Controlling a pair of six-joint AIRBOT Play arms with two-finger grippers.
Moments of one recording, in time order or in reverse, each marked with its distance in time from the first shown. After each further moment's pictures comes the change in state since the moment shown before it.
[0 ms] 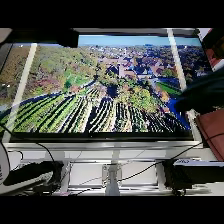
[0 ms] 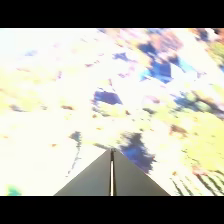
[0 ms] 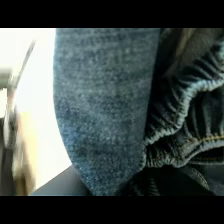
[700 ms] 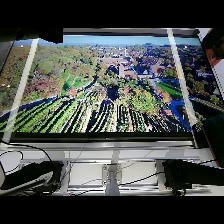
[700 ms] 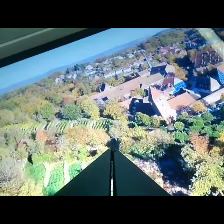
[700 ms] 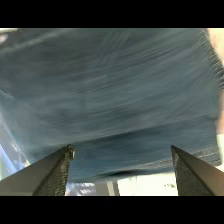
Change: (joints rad) left arm 0.000 0.055 0.000 0.107 0.000 0.000; right arm -0.569 0.108 0.000 -0.713 0.022 0.323
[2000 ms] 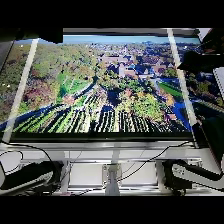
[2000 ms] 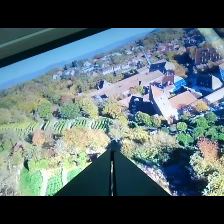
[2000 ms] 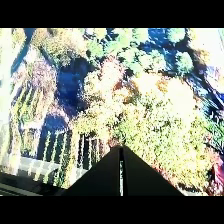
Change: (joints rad) left arm 0.000 0.000 0.000 0.002 0.000 0.000; right arm 1.497 0.137 0.000 0.180 -0.166 -0.235
